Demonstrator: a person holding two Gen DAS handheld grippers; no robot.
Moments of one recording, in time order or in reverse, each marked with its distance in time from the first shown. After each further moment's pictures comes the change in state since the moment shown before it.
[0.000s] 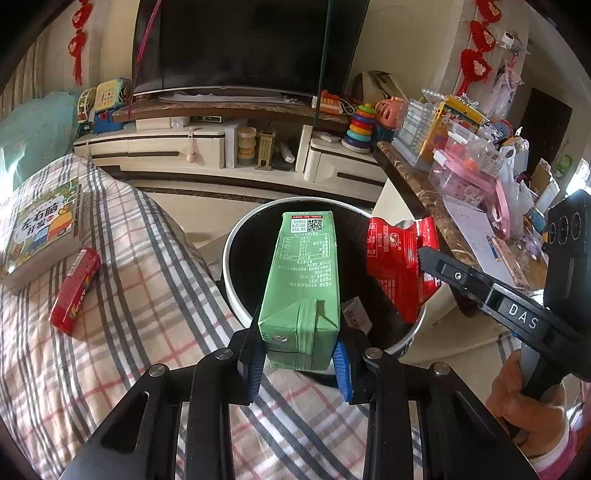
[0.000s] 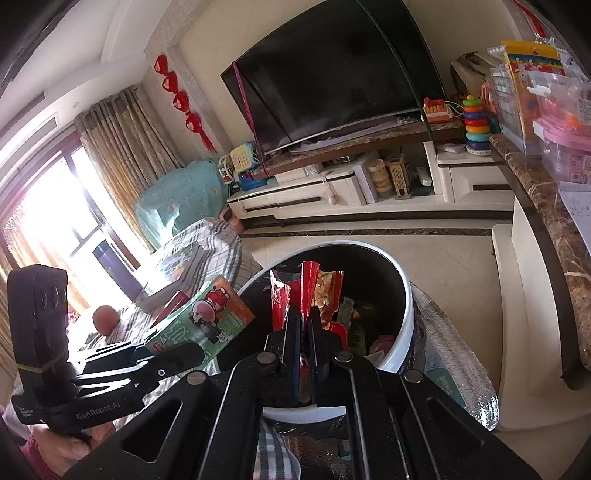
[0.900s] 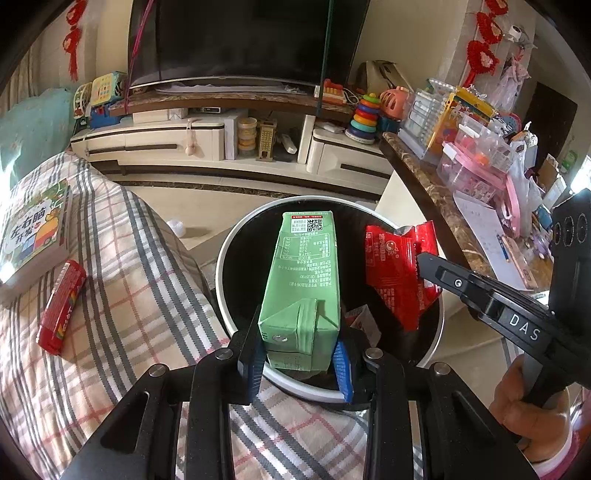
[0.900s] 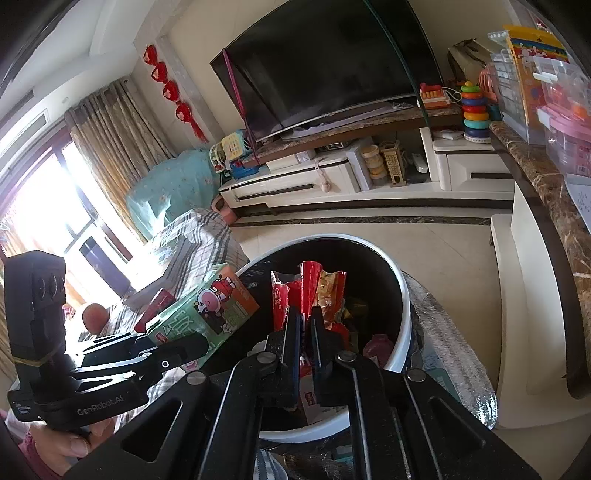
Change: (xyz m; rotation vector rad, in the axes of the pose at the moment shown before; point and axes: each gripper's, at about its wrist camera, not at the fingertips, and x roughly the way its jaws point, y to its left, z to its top) left arm 0.037 0.000 0.023 0.001 0.039 0.010; right arm 0.025 -0.011 0.008 0.013 0.055 -0.023
